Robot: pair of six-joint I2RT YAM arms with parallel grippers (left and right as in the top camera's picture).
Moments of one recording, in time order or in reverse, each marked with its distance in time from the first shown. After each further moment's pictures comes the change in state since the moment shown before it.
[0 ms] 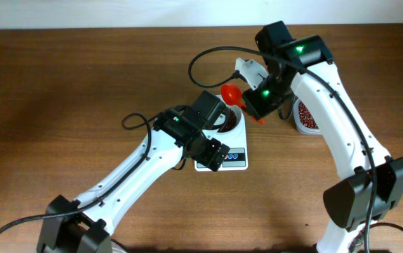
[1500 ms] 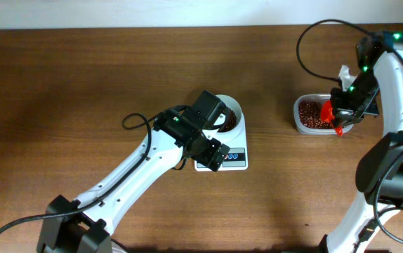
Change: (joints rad) left arm 0.000 0.000 -0.001 0.000 0.000 0.000; right arm -0.536 0.140 -0.028 -0.209 0.182 0.182
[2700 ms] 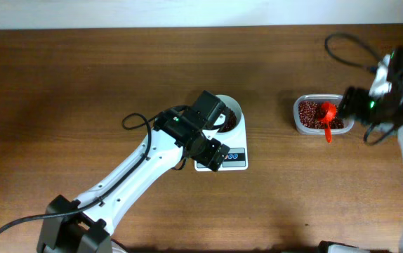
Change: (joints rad) left arm 0.000 0.000 0.000 0.000 -0.001 0.000; right arm 0.005 -0.641 -0.467 0.485 0.049 0.267
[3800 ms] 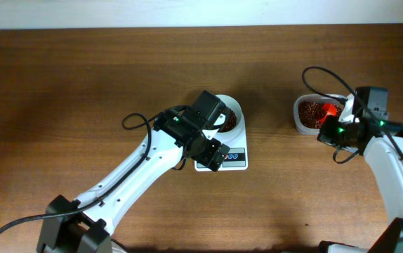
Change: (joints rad) left arm 0.000 0.000 0.000 0.000 0.000 0.000; right arm 0.000 0.043 -0.426 0.413 -0.105 0.037
